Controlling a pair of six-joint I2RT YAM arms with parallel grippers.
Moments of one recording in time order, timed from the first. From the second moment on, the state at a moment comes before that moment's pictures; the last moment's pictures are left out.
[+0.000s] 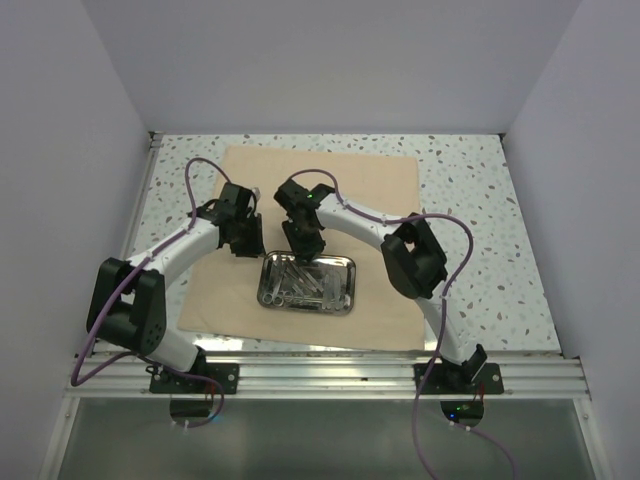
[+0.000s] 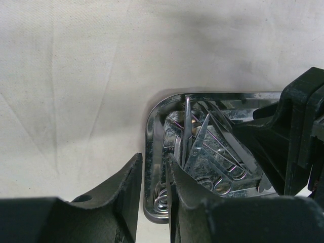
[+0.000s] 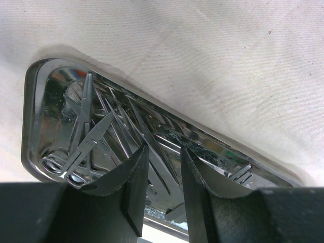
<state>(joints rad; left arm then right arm) -0.32 1.52 0.99 -0.56 0.10 -0.40 0.82 2.29 1.93 -0.96 -0.04 0.44</state>
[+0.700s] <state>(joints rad) -0.32 1.52 0.98 -0.56 0.10 -0.40 0.87 2.29 1.92 -0.95 -0.04 0.44</state>
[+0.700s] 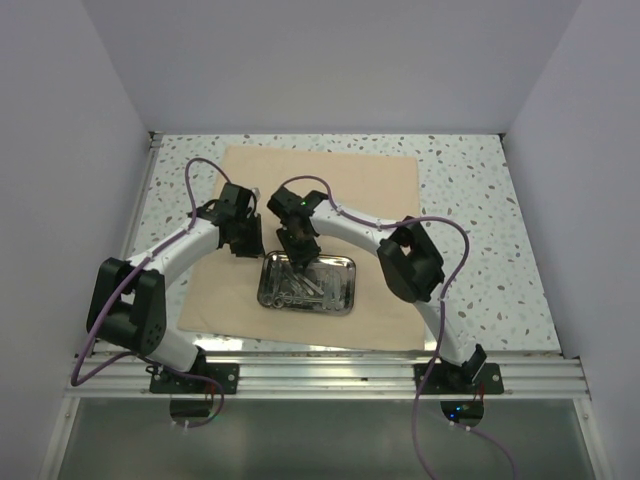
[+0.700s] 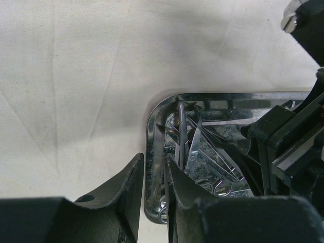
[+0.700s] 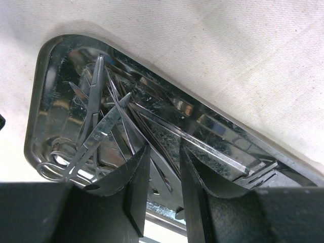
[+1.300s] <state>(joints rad) -0.32 1.52 0.97 -0.56 0.10 -0.40 0.96 2.34 2.00 -1.01 0.13 0.37</state>
